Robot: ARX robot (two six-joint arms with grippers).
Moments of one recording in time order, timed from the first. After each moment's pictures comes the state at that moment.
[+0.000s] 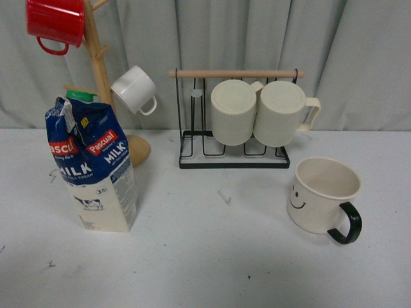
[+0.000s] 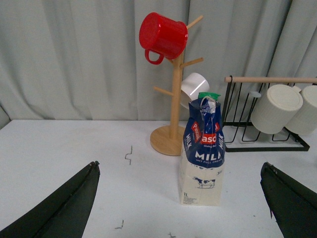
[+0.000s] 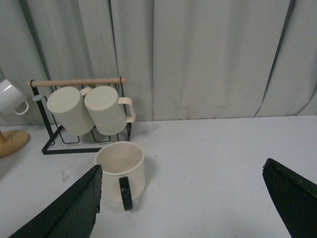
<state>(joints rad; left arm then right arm) 0.00 0.01 0.01 0.00 0.00 -0.01 0.00 0.00 0.01 0.00 0.00 0.00</state>
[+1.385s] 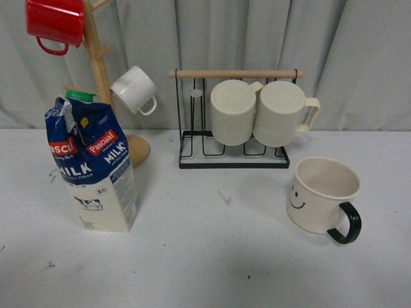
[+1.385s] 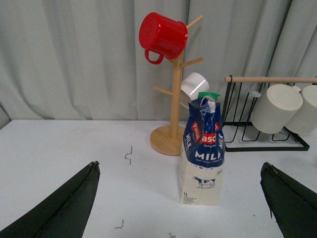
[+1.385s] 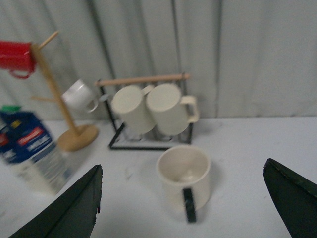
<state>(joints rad) 0.00 0.01 0.01 0.00 0.00 -0.01 0.00 0.65 0.06 0.54 -0.30 0.13</state>
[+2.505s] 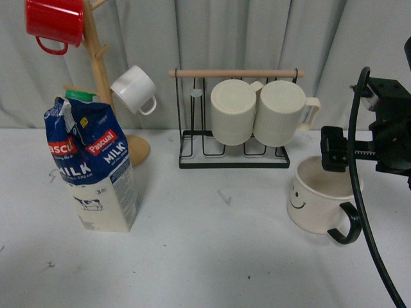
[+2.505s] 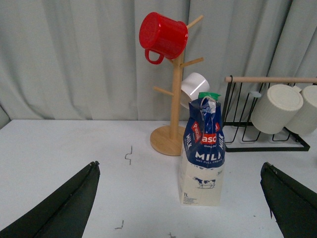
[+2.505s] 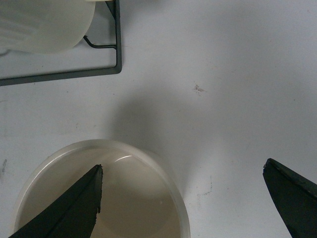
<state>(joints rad) 0.00 0.01 0.01 0.00 0.00 -0.01 0.10 2.02 1.17 0.00 0.00 0.15</state>
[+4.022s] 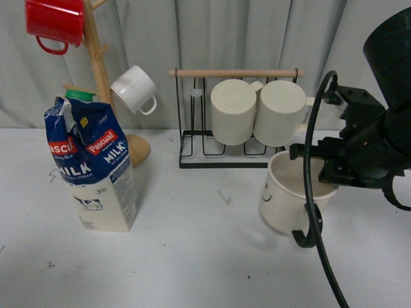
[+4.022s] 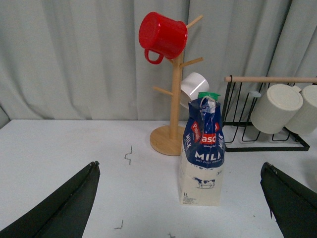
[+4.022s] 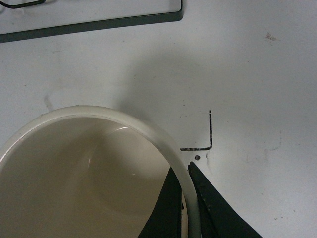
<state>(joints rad) 0.00 0.01 0.01 0.00 0.00 -0.01 0.22 1.99 1.18 -0.14 -0.01 0.25</state>
